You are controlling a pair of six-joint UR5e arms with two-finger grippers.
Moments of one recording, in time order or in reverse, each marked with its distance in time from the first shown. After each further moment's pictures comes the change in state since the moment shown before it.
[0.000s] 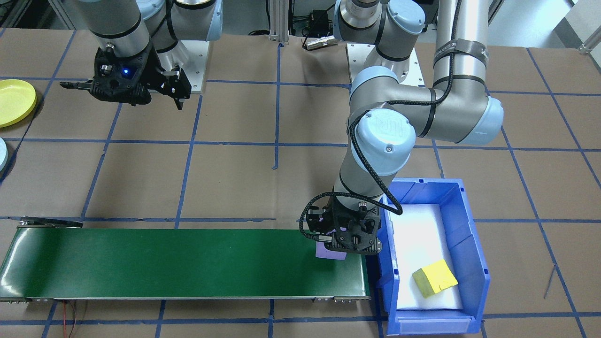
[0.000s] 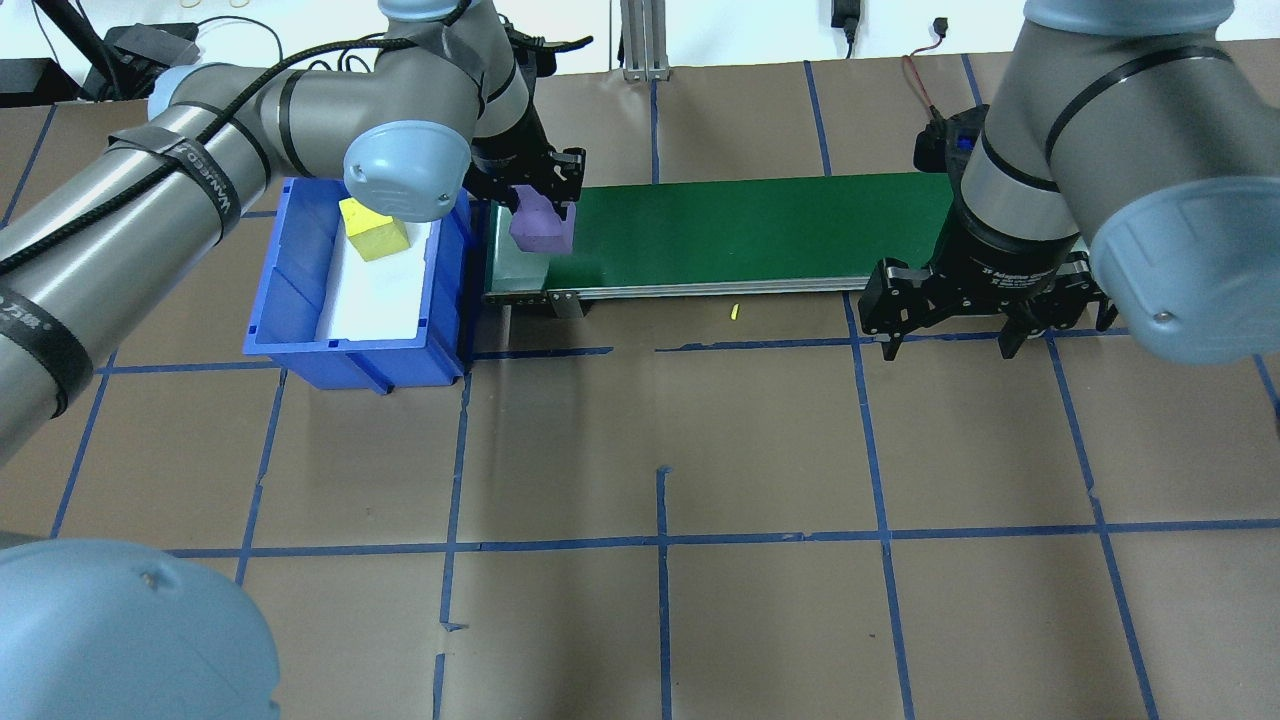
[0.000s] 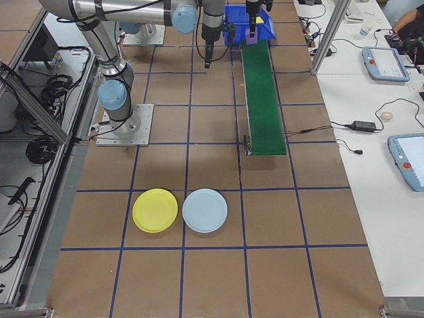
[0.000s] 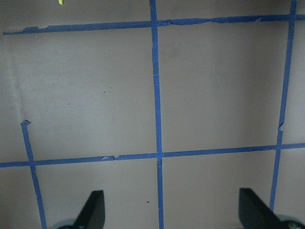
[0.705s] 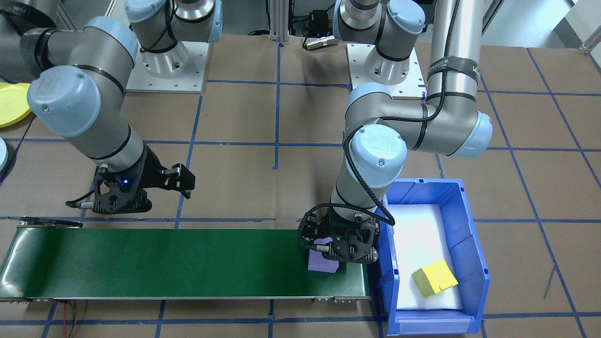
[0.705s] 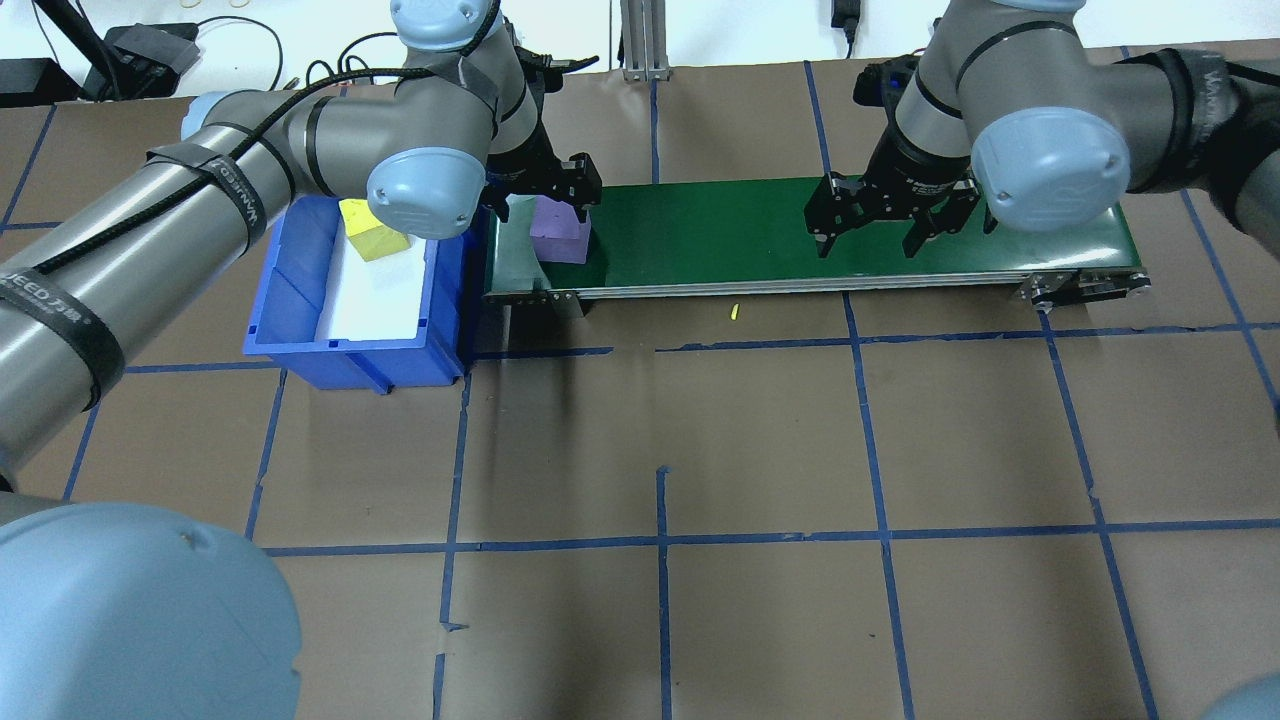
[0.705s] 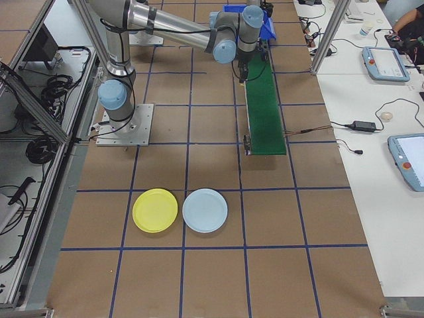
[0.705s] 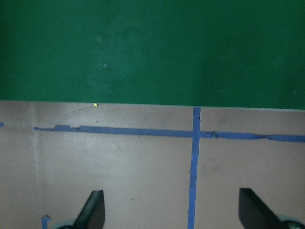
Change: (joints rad) left arm -0.001 -0.024 -0.010 0.059 0.010 -0.003; right arm -0.039 0.378 -0.140 -0.339 0.154 -0.076
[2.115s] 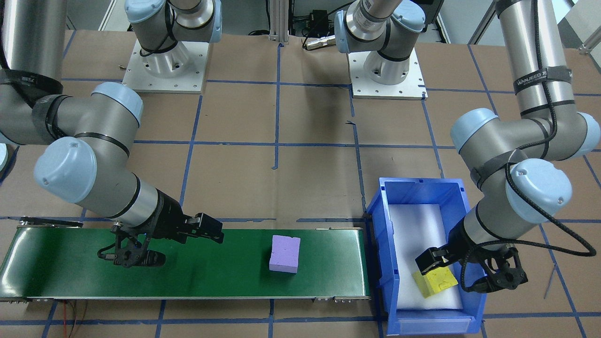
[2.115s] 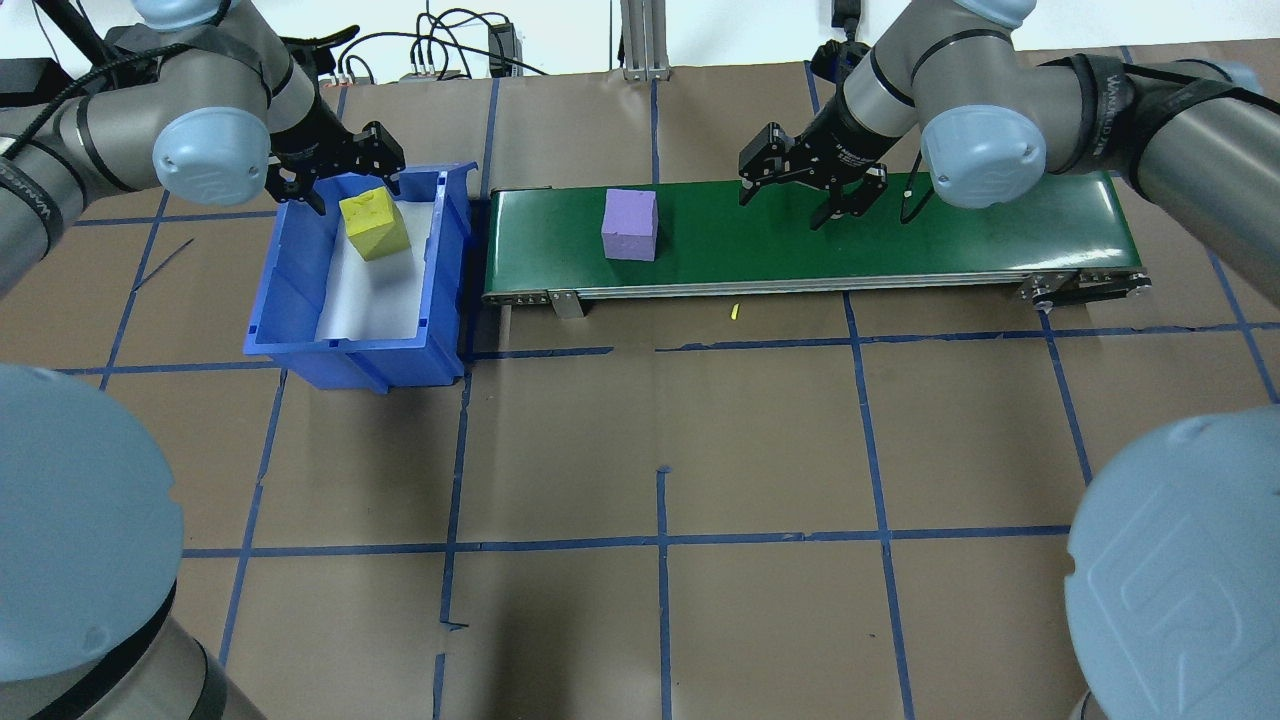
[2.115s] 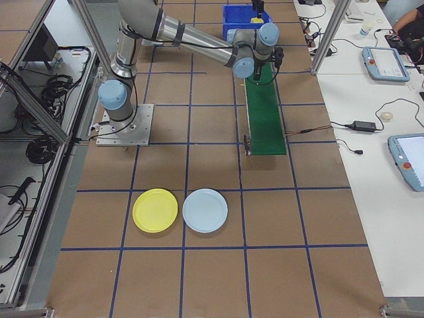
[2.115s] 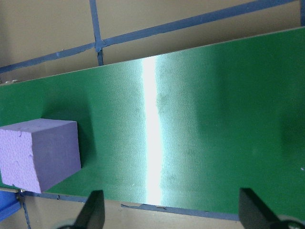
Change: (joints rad) left arm 0.330 -0.033 0.002 -0.011 0.000 -0.005; right arm 0.002 0.180 -0.086 -0.123 0.294 0.152
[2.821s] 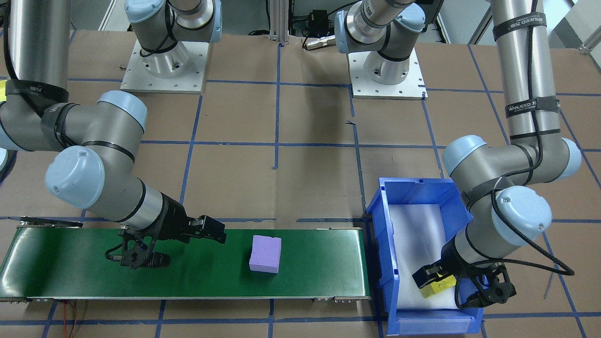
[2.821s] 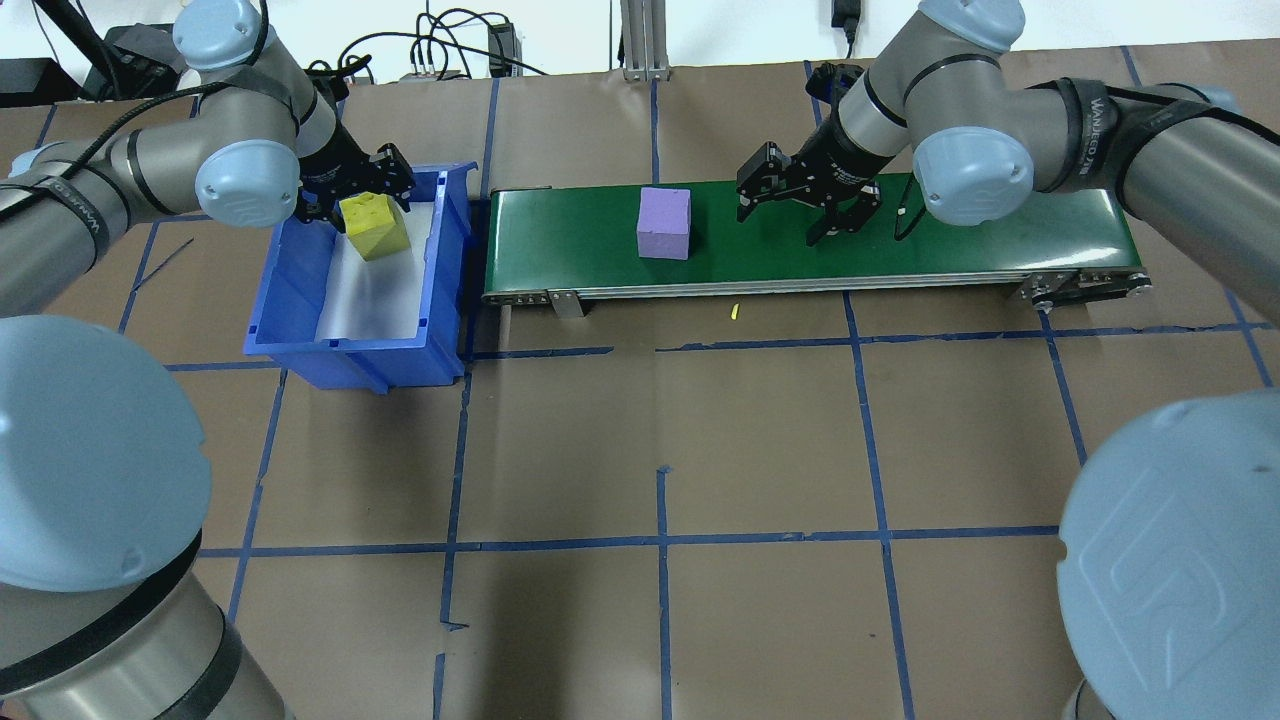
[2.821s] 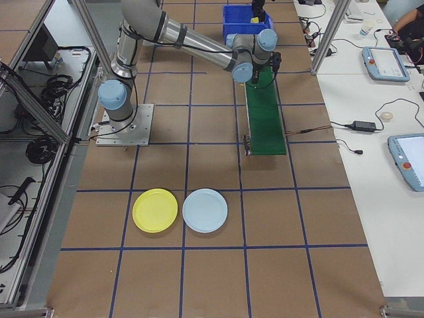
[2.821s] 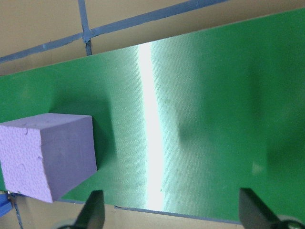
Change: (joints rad) left arm 0.002 -0.078 -0.005 0.088 0.002 -0.051; right arm 0.000 0.014 0.027 -0.022 0.003 0.001
